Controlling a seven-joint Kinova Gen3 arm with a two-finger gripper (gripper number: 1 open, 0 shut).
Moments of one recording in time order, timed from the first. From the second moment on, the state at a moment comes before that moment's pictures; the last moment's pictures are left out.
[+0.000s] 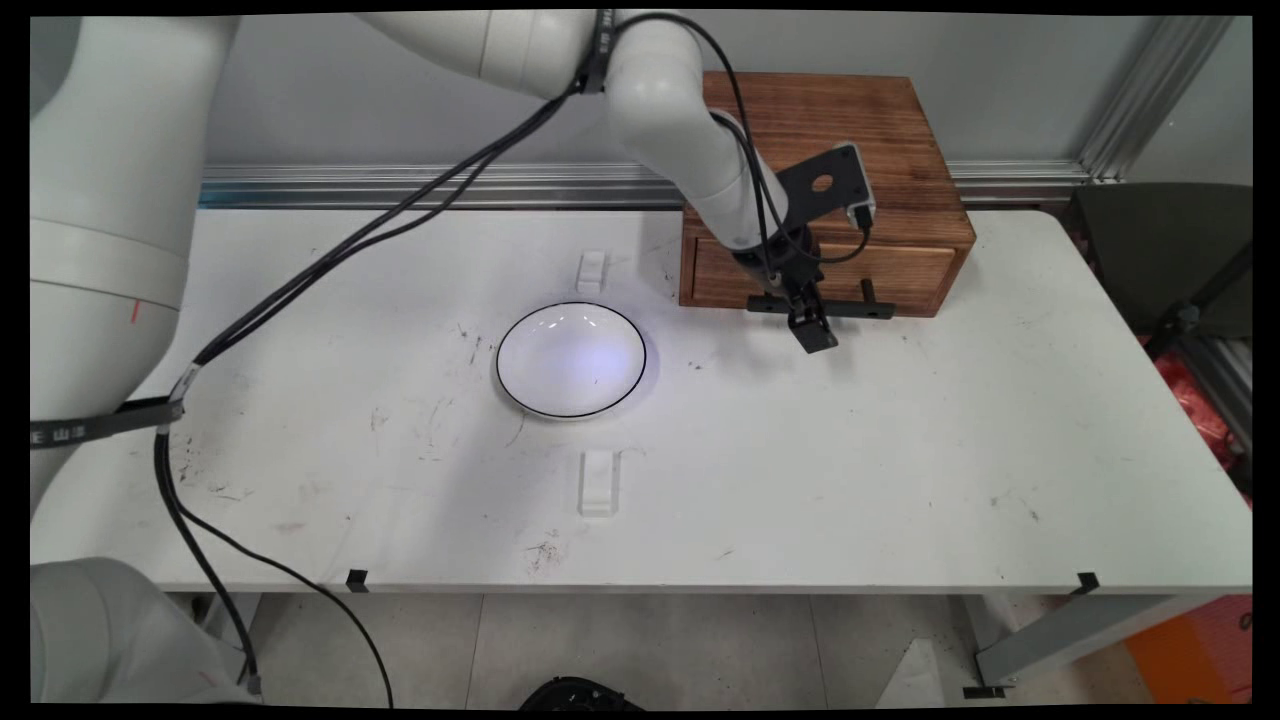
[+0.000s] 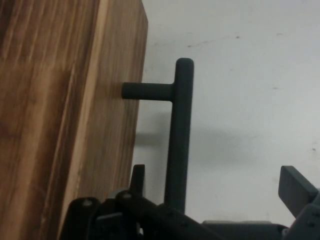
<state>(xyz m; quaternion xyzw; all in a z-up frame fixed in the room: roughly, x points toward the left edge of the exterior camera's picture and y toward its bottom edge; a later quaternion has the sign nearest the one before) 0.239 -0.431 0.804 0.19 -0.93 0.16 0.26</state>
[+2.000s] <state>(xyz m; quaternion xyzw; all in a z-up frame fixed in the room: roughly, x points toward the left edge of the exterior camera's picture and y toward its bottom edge) 0.222 -0.407 0.770 0.20 -0.93 0.15 0.26</state>
